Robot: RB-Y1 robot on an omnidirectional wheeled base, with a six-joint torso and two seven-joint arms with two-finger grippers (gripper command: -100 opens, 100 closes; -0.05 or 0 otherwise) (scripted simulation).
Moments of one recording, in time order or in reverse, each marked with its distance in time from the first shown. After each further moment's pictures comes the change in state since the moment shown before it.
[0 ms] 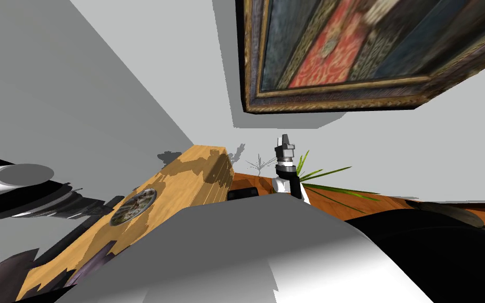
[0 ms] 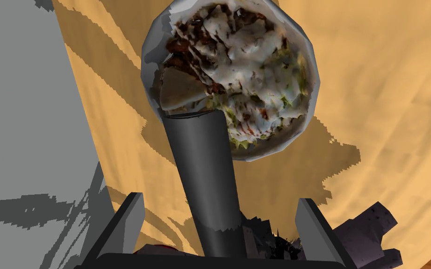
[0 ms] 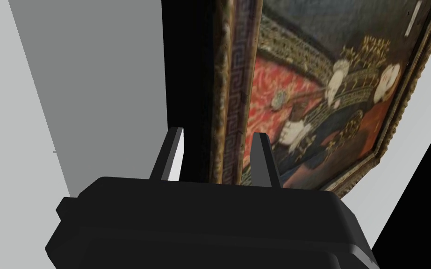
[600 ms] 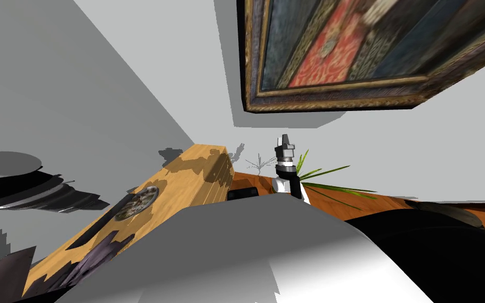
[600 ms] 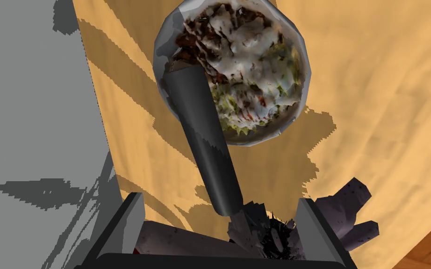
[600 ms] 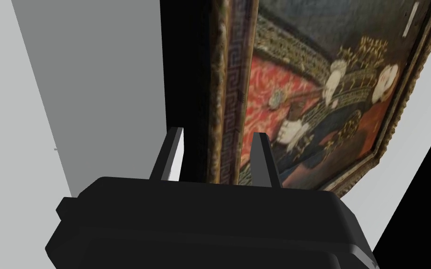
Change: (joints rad) left arm -0.005 0.075 0.026 -0.037 0.048 0.052 0.045; right arm 0.000 0.000 0.000 0.000 0.000 0.000 0.000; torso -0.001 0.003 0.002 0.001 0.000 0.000
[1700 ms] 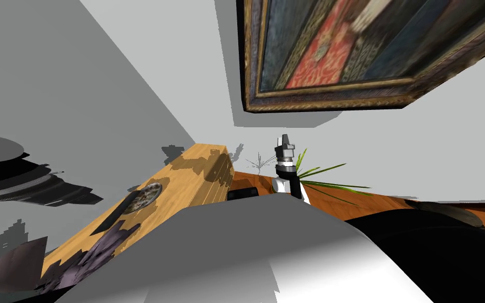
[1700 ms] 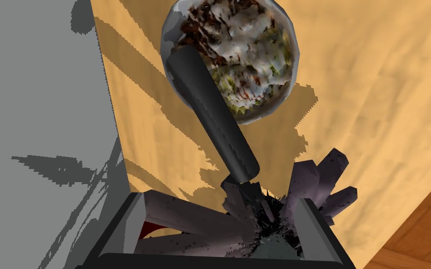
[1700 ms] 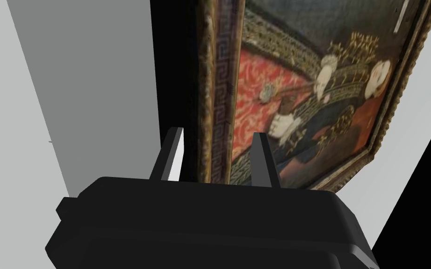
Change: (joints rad) left arm 0.001 0.087 0.038 -0.038 0.055 0.063 0.045; right arm 0.000 0.000 0.000 0.000 0.000 0.000 0.000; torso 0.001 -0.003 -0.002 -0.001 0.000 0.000
